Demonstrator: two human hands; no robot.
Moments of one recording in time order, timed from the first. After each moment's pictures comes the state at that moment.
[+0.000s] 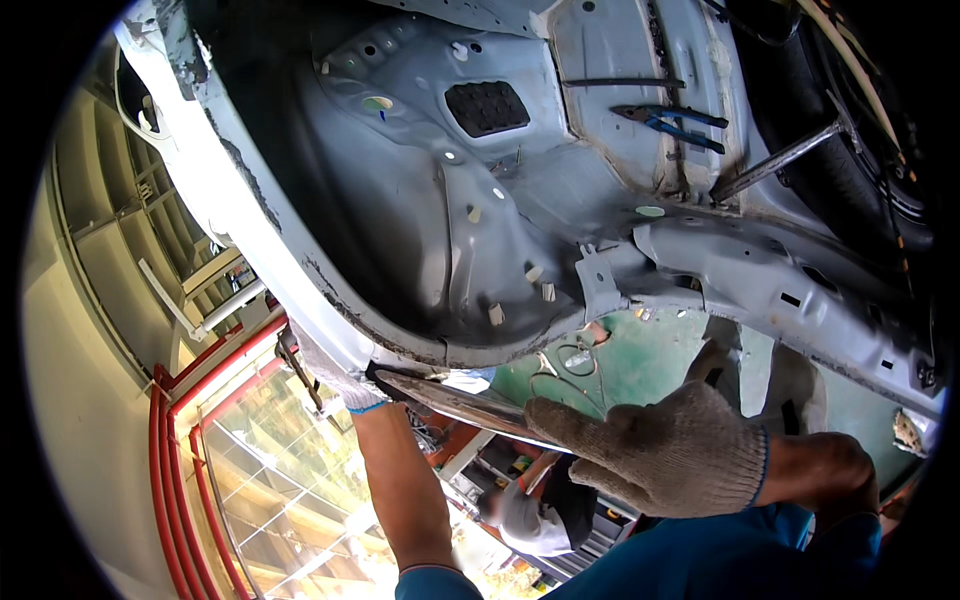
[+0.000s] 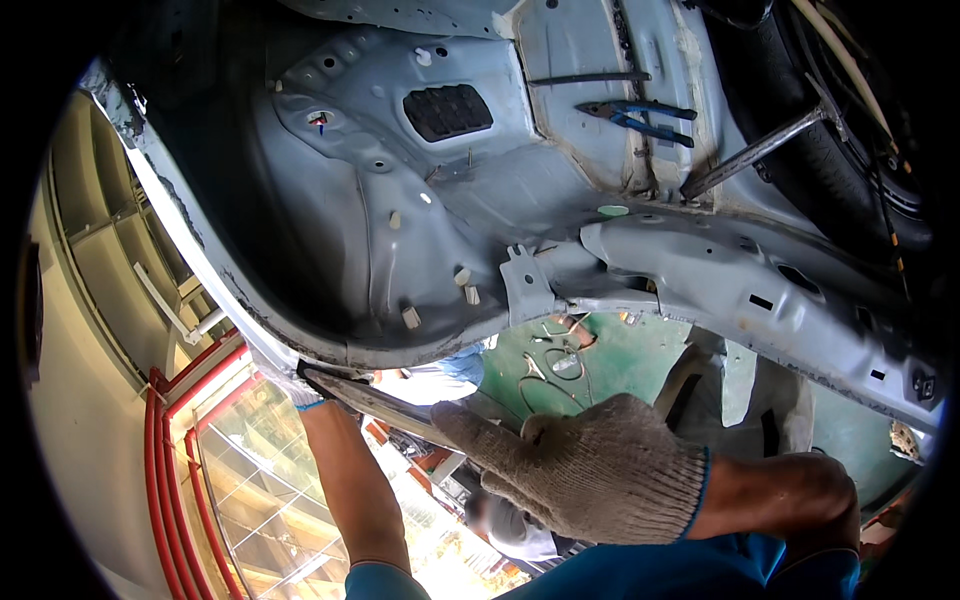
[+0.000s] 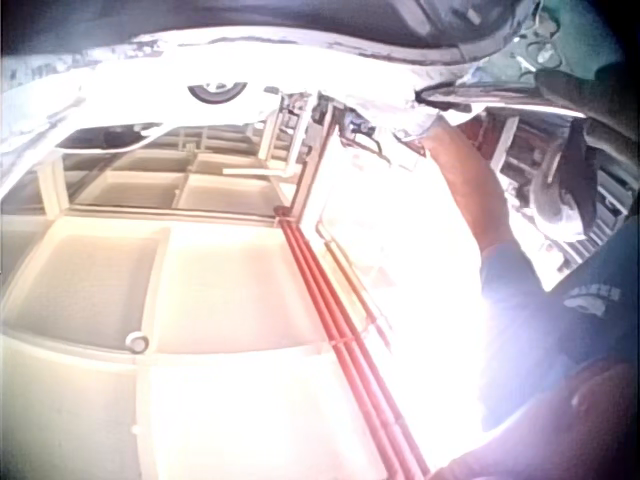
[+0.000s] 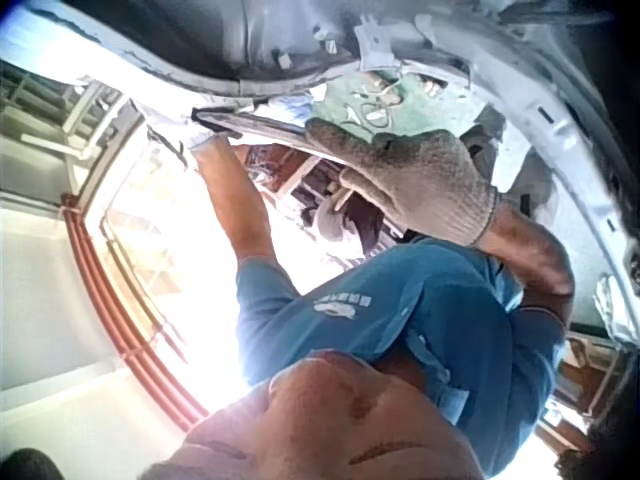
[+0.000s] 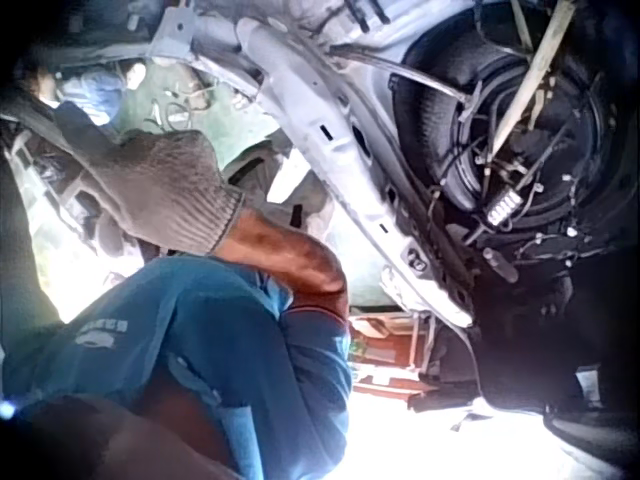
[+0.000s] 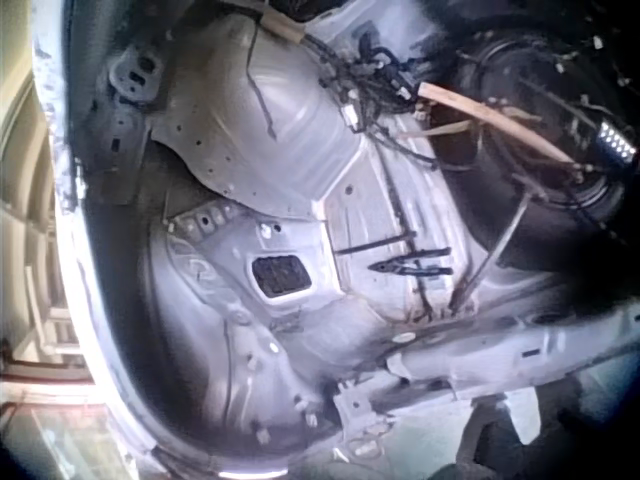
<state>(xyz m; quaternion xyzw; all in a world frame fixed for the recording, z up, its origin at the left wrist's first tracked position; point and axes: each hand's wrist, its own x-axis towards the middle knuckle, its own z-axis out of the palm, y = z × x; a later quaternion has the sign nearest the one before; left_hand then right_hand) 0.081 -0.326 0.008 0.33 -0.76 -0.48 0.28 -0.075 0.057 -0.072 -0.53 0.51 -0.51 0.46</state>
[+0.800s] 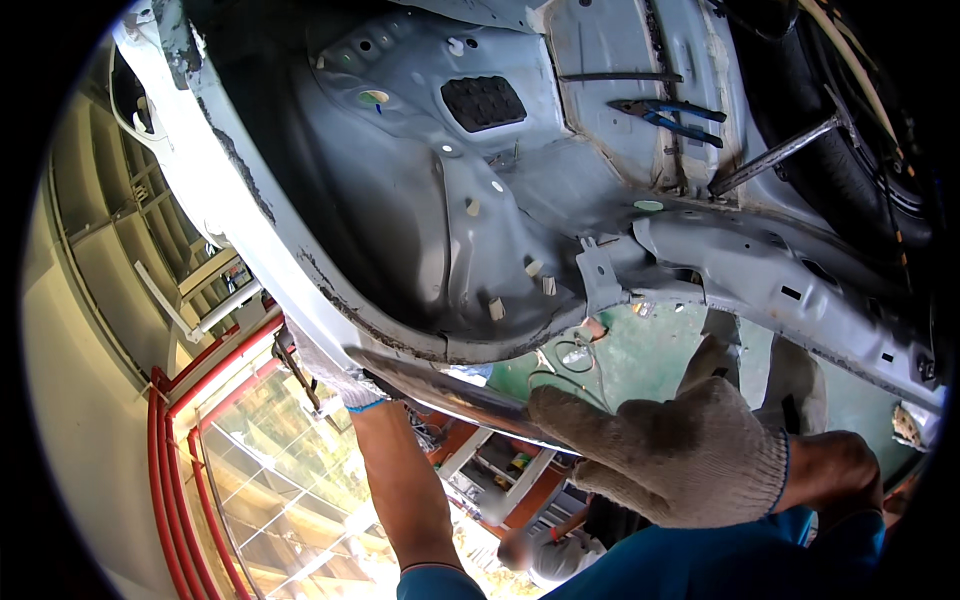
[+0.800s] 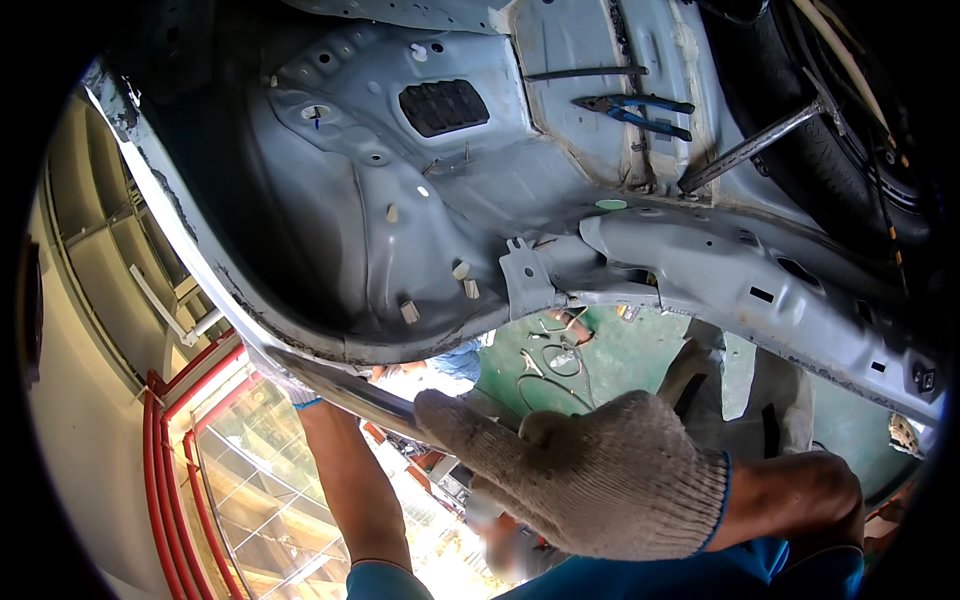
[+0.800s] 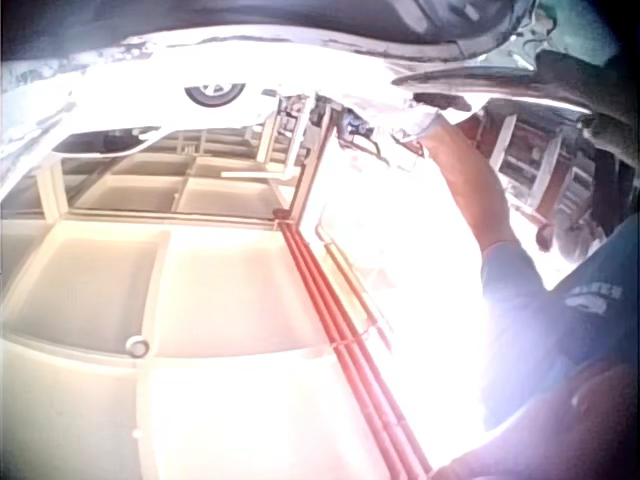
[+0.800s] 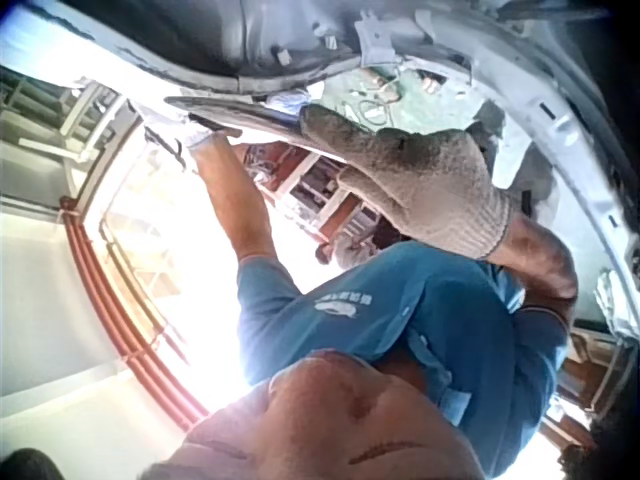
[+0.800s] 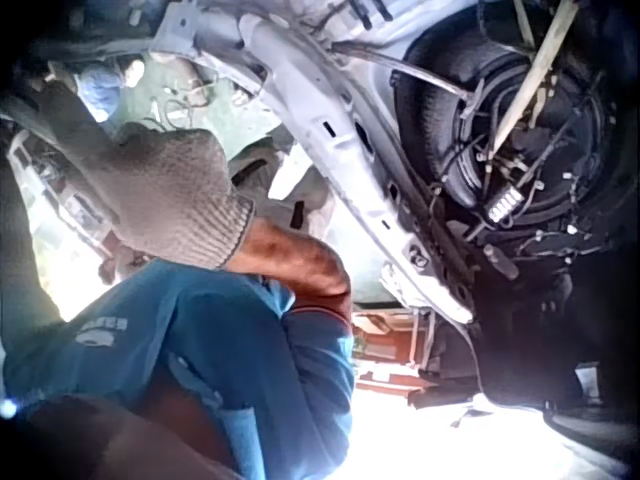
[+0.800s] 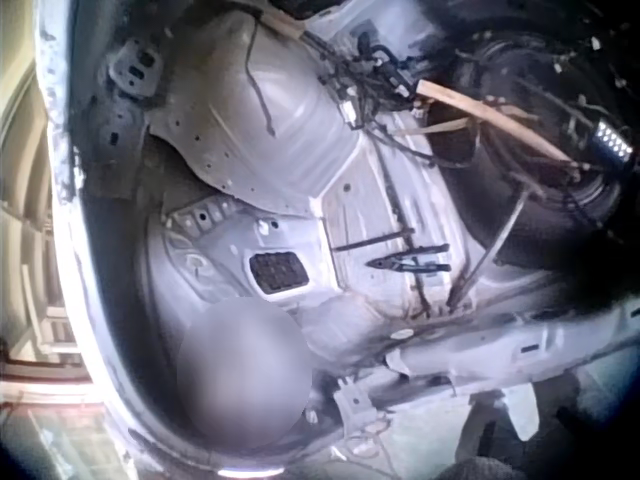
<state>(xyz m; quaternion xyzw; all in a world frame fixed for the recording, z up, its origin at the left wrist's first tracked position) 0.065 -0.316 0.022 0.12 -0.98 0.00 0.16 -0.084 0.061 -0.062 -0.50 0.52 -0.53 0.45</state>
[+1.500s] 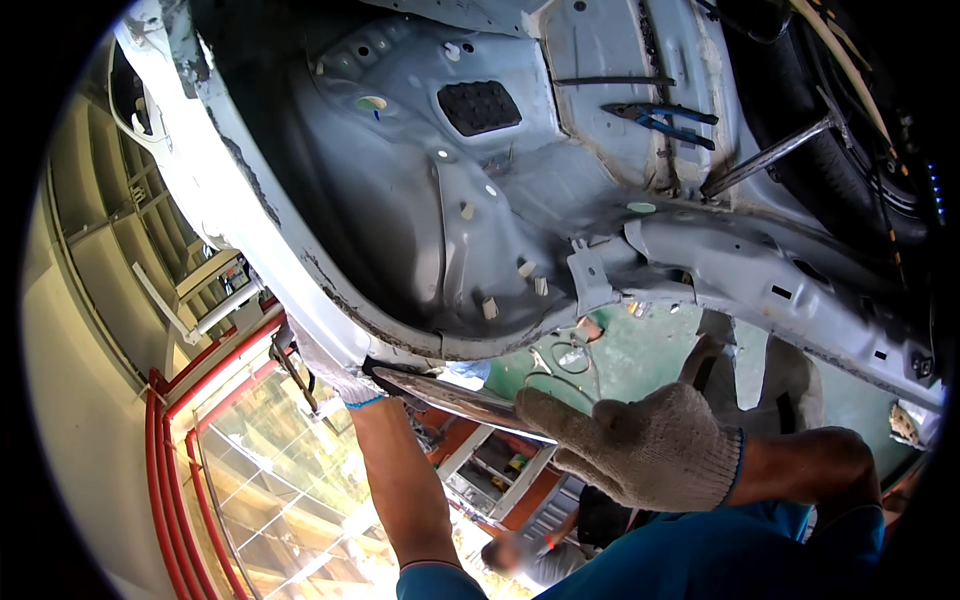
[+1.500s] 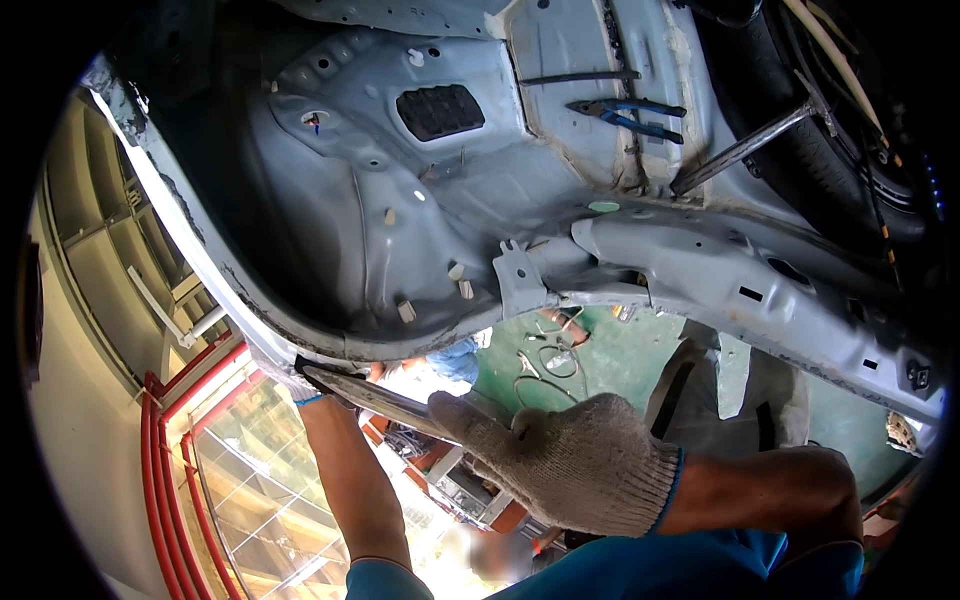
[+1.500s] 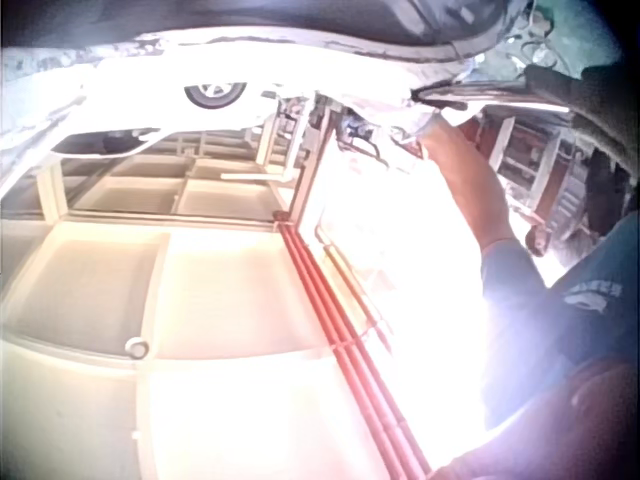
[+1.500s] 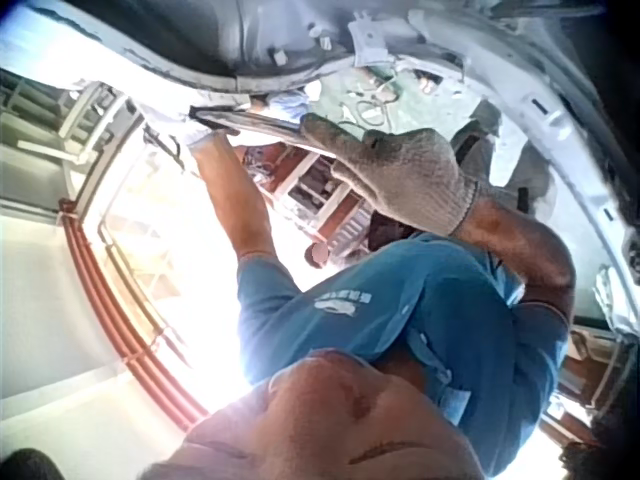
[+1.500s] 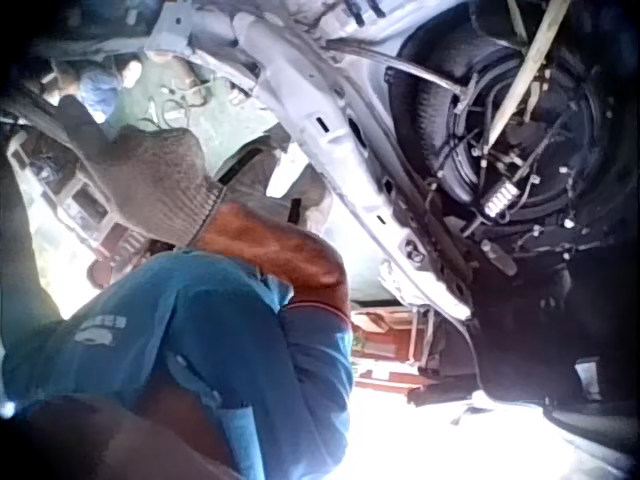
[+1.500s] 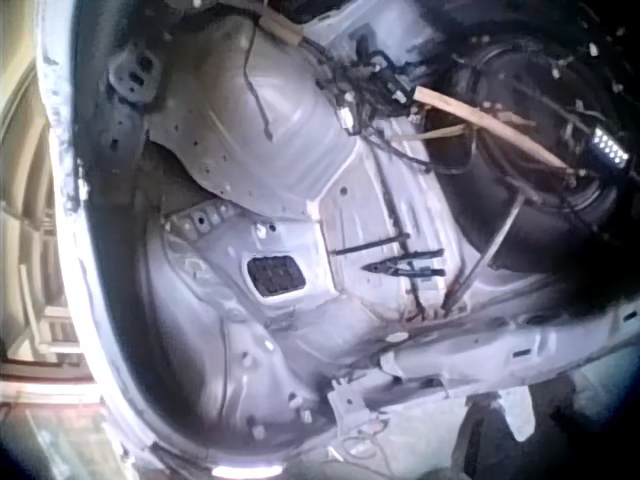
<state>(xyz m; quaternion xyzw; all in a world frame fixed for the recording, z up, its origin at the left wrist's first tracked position) 0.074 -0.314 0.009 0.28 -0.92 -0.17 0.20 -0.063 0.049 -0.061 -0.48 0.56 -0.55 0.40</state>
